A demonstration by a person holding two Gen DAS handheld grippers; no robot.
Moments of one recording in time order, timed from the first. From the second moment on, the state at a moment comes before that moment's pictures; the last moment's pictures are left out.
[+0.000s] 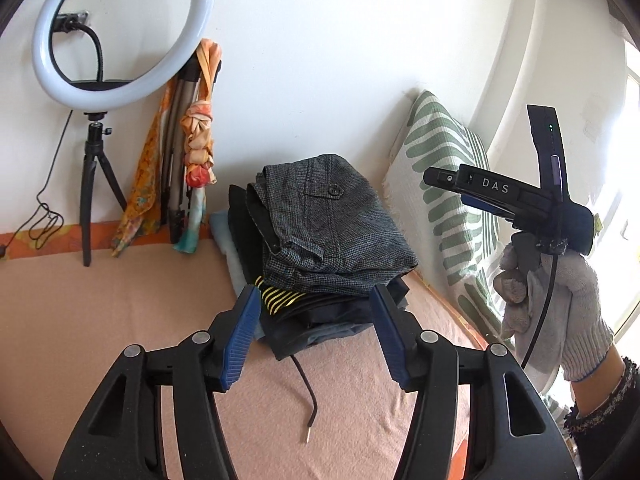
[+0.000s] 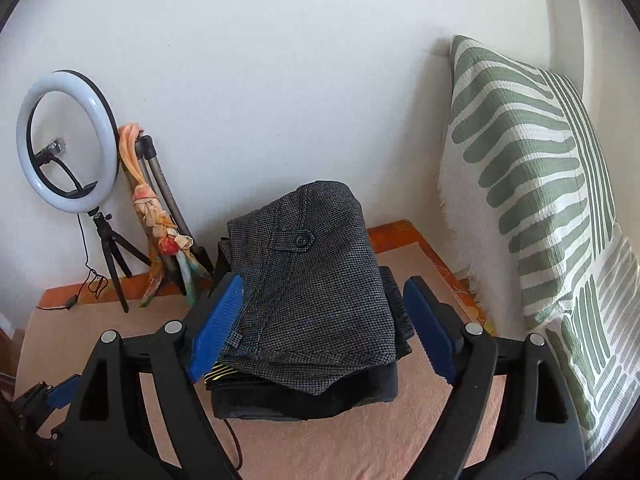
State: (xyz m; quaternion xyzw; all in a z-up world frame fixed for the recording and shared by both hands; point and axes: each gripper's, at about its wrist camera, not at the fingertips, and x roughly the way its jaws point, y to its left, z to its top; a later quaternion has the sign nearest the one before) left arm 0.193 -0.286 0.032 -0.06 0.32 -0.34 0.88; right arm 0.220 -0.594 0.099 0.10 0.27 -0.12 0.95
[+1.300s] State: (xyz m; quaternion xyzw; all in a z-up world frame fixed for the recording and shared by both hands) left arm 0.054 -0.188 0.021 0.04 0.24 -0.30 0.92; right arm 0.051 -0.469 0.027 0.06 0.26 -0.15 0.95
